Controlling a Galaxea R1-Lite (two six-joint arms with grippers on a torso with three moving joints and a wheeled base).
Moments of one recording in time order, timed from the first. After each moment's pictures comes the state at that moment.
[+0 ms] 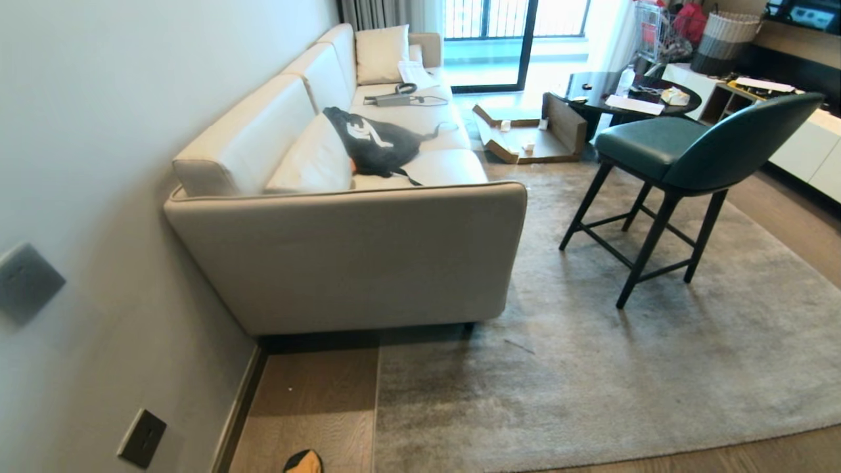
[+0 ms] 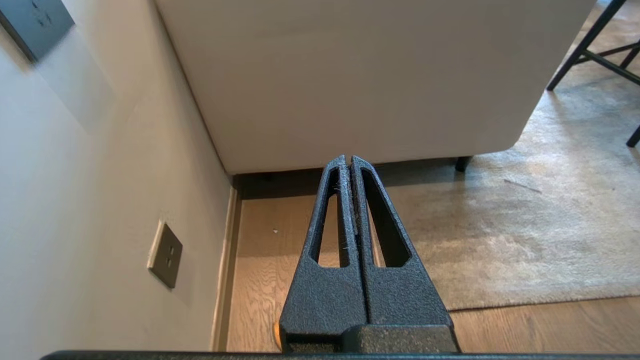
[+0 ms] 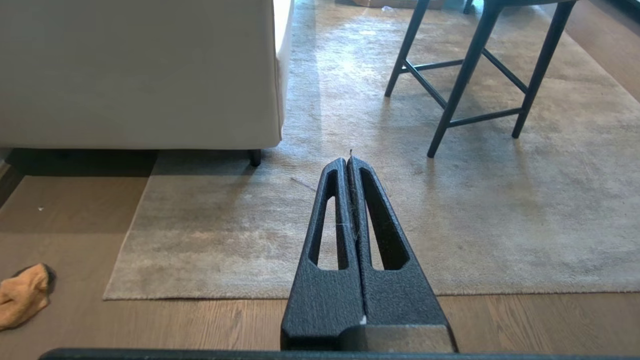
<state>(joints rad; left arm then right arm) 0.00 0.00 0.00 0.00 -0.02 0.02 0.00 0.00 0.00 0.00 0.01 -0.07</state>
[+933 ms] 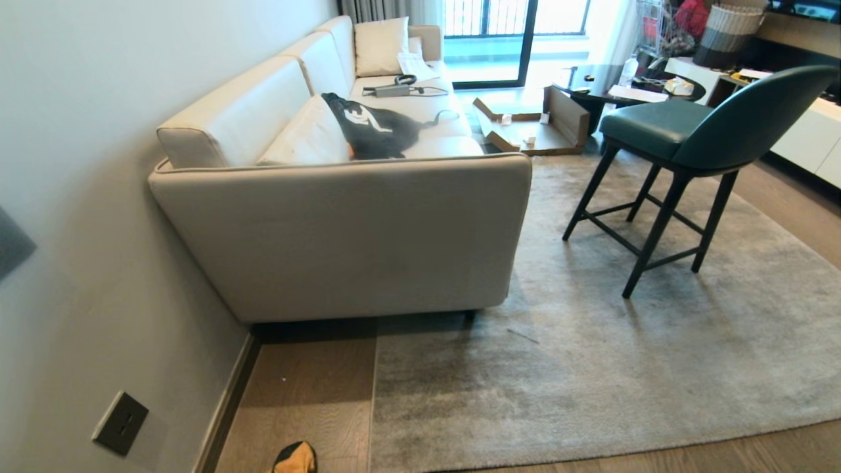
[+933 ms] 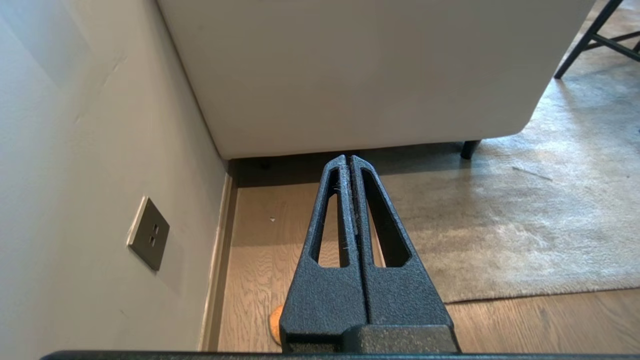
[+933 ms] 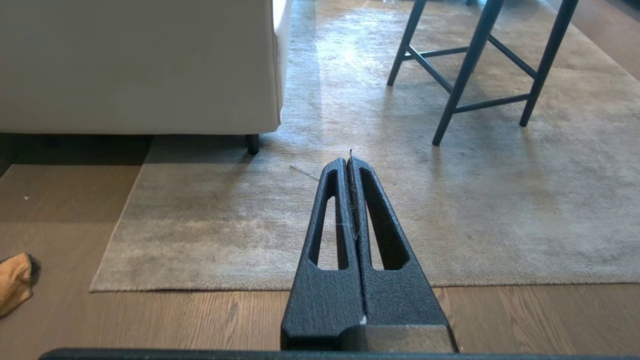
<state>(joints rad) 0.00 0.00 0.00 0.00 -0.02 0.02 0.00 0.00 0.00 0.00 0.01 -0.07</state>
